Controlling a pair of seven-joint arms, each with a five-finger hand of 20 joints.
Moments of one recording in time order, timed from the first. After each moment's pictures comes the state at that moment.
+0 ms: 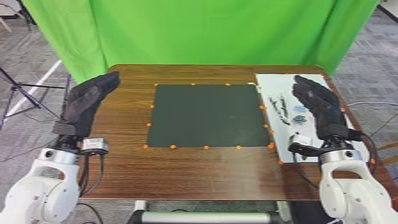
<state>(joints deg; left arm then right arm) 112.4 -63.7 -99.6 -114.4 65.4 -6.2 16.4 -110.9 -59.5 90.0 -114.4 -72.2 14.6 -10.7</state>
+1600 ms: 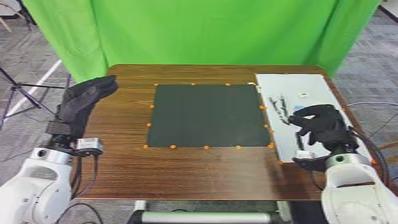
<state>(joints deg) 114.3 -61.6 -101.8 -116.3 65.2 -4.5 12.1 -116.4 -46.6 85.4 -126.6 -114.4 23.0 33.4</state>
